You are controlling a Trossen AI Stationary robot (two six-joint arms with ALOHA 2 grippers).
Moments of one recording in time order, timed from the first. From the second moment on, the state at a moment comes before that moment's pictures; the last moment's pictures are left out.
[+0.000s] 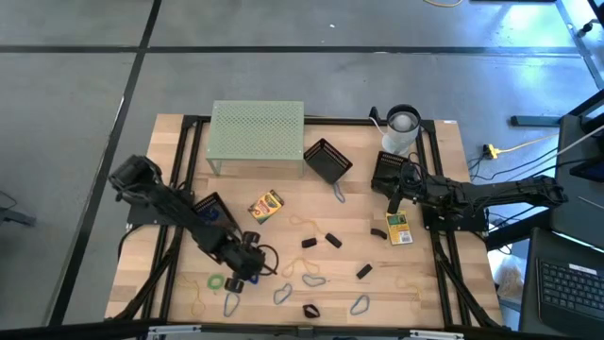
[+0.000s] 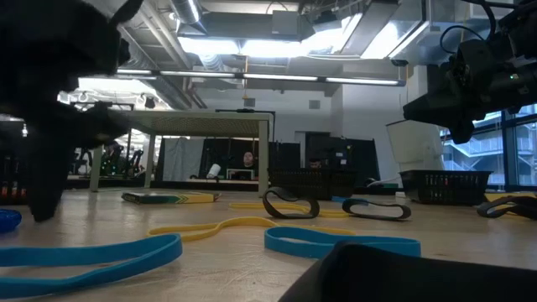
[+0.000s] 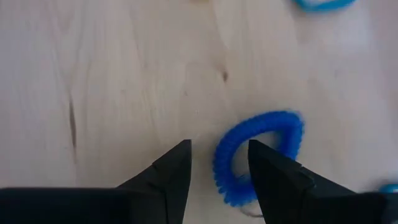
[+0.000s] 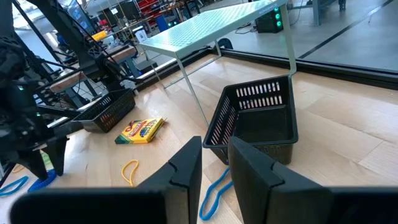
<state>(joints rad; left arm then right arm) -0.60 1.67 0.82 -0.29 -0.09 -0.36 0.06 0.35 0.02 0.16 0.41 0.46</state>
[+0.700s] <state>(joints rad) -0.58 1.65 0.81 -0.14 -0.41 -0.04 0.06 0.35 0.02 0.16 0.41 0.46</state>
